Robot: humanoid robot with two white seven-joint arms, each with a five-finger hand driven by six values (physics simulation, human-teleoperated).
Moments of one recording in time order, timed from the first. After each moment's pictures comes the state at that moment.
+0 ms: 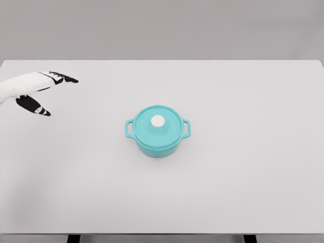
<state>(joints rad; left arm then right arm) -0.61 0.80 -0.43 -1.17 -0.26 -0.61 -0.61 0.00 0.00 0.71 -0.06 0.24 -0.09 0.13</state>
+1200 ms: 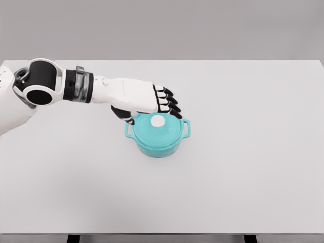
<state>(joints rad) -0.99 0.64 -1.00 -1.56 -0.26 -0.61 -0.61 0.02 0.00 0.71 -0.05 0.24 -0.09 0.13</state>
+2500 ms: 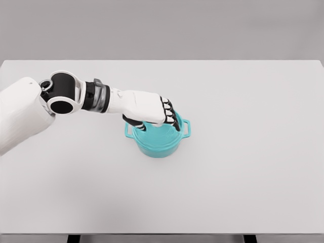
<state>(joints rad) -0.96 0.55 -1.02 -1.48 -0.39 -0.61 -0.61 0.02 0.00 0.71 -0.05 0.24 -0.09 0.13</state>
